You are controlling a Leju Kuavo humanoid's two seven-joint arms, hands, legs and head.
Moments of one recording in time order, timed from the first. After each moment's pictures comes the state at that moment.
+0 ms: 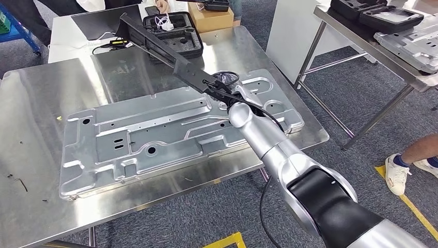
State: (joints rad) left arm -0.12 -0.15 0.95 -0.18 -1.44 -0.07 -0.15; right arm -0.85 0.00 0.51 -0.40 0.64 -0.11 -0.08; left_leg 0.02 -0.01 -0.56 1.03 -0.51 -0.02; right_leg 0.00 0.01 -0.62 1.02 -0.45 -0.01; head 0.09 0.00
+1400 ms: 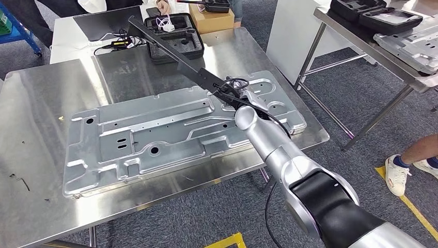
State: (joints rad) left arm -0.12 -0.15 0.93 -0.18 -1.44 -0.04 -0.15; right arm -0.82 0.00 0.45 -0.36 0.69 -0.12 -0.04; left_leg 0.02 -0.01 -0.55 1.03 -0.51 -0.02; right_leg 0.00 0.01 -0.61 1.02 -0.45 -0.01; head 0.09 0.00
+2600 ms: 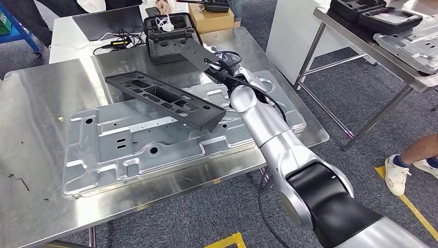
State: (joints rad) left arm -0.11 -0.15 0.92 -0.18 -1.44 -0.07 -0.15; right arm -0.90 0.06 0.38 -0.45 0.71 -0.07 -0.14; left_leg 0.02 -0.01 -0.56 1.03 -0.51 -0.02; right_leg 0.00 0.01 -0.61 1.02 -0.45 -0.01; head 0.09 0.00
